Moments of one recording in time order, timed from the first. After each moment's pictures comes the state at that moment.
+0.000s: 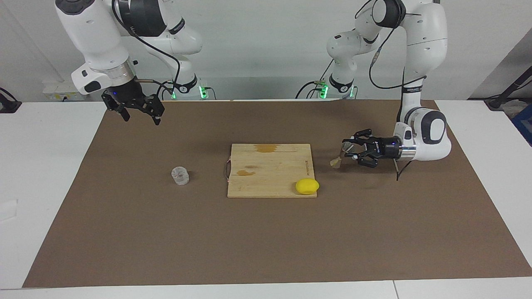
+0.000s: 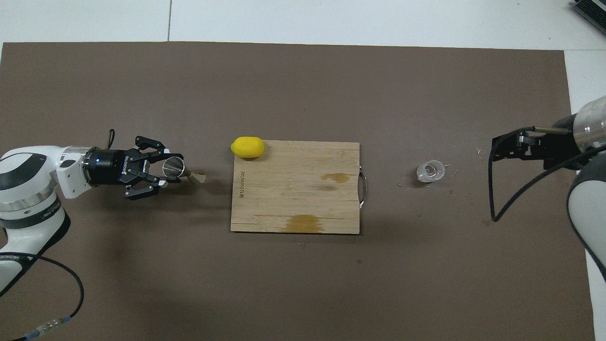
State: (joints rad) left arm 0.15 0.40 -0.05 -2.00 -1.43 1.41 2.19; right arm 0.04 -0.03 0.01 -1.69 -0.01 1.65 0.23
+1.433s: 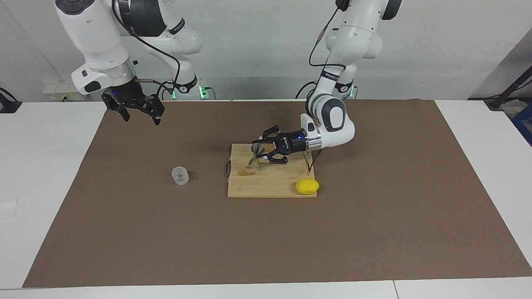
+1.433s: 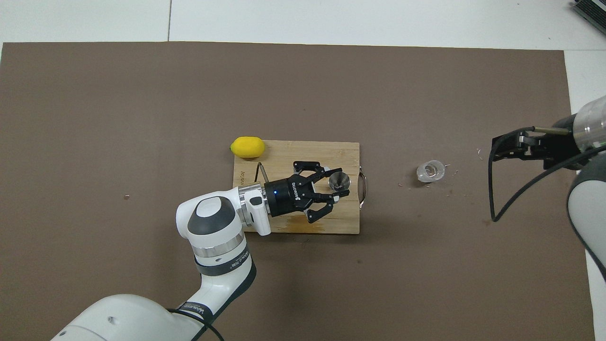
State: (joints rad) left arm -0.56 0.32 -0.06 -2.13 -2.20 2.12 2.39; right arm 0.04 -0.03 0.01 -1.69 -0.01 1.65 0.23
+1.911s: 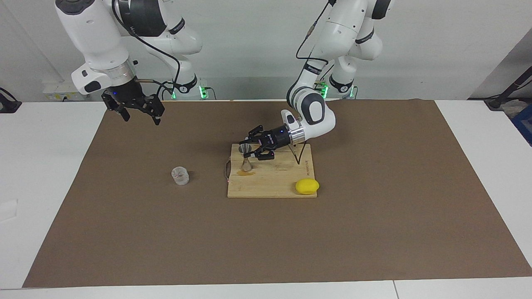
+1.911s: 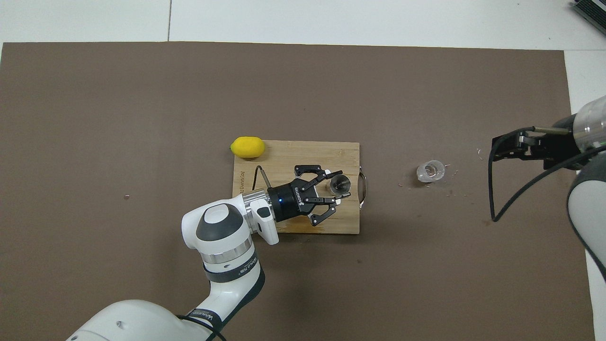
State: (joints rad) left arm -0.60 0.32 -0.06 -2.14 -2.26 2.19 2.56; right arm 0.04 -0.03 0.01 -1.69 -0.01 1.65 0.23
